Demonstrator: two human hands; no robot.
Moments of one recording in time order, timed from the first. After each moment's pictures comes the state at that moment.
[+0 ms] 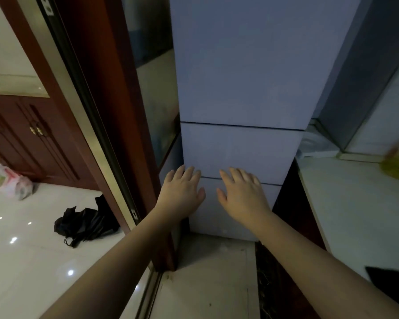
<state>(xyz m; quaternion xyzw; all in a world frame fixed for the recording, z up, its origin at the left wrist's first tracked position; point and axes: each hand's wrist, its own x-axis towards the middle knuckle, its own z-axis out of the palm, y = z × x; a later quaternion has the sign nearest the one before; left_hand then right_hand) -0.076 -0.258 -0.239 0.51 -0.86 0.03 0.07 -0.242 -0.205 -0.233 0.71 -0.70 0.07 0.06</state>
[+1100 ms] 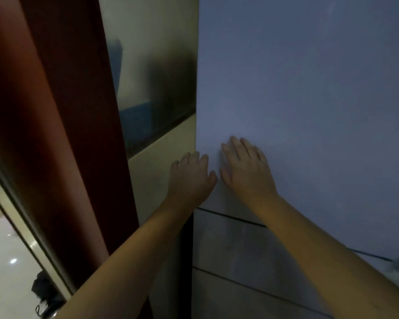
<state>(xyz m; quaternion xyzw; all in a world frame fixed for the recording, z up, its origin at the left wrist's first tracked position) -0.130 -0.613 -0.127 0.59 -0.76 0.11 0.24 -0.283 -0.603 -0.114 0.75 -0.56 0.24 0.27</state>
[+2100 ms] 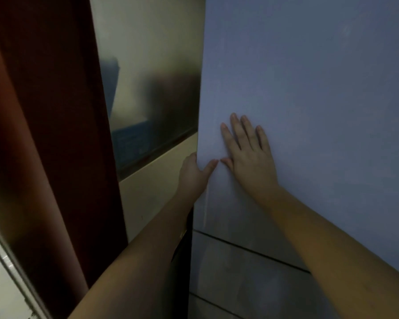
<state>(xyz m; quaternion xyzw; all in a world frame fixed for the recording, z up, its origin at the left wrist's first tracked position) -0.143 -0.703 -0.121 0.49 -0.62 -0.27 0.55 -0.297 -0.677 -0.066 0.71 -0.50 0.23 0.44</state>
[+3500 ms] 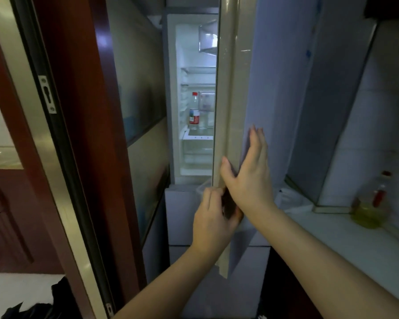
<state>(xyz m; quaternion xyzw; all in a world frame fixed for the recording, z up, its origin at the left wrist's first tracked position) -0.155 -0.297 -0.160 0.29 -0.75 -0.10 0.58 -0.236 -0.268 -0.063 0.56 -0.61 0.53 0.21</state>
